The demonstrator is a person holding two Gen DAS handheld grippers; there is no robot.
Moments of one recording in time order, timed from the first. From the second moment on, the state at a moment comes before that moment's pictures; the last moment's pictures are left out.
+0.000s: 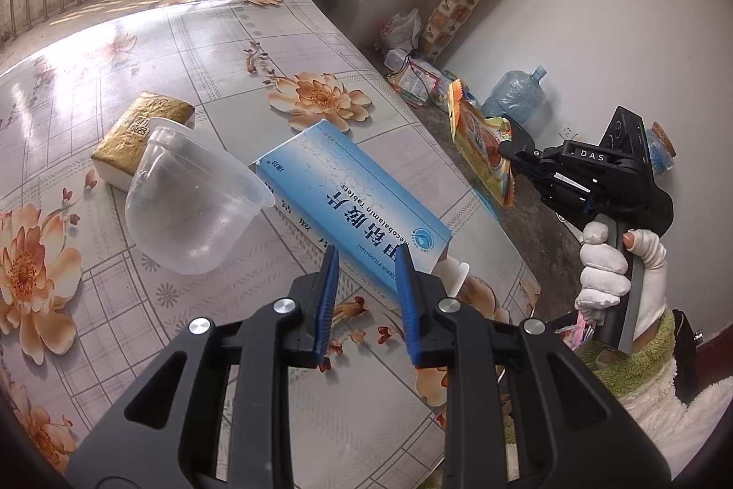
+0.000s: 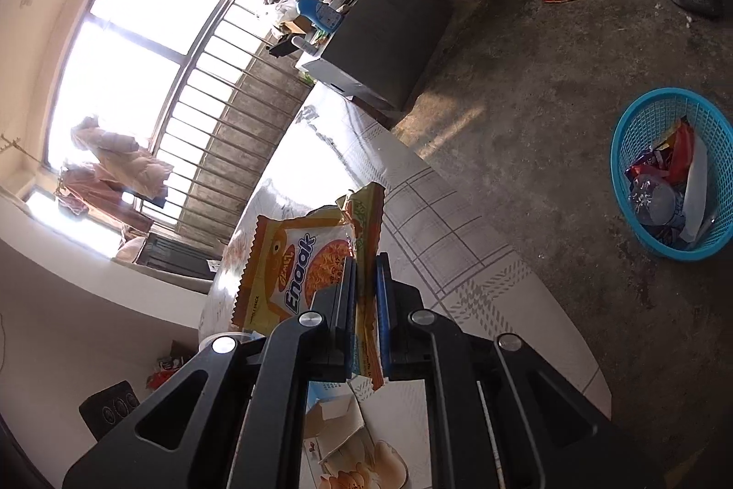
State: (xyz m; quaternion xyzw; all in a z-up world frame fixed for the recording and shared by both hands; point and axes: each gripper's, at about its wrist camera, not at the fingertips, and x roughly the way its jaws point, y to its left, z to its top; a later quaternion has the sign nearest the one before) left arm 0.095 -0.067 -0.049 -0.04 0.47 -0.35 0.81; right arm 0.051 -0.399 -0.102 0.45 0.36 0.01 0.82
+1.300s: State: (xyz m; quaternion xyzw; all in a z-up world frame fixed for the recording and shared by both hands) left arm 0.108 -0.125 -0.085 -0.09 0.56 -0.24 0.79; right arm -0.023 -0.408 -0.111 0.44 0.36 -0.03 0.82
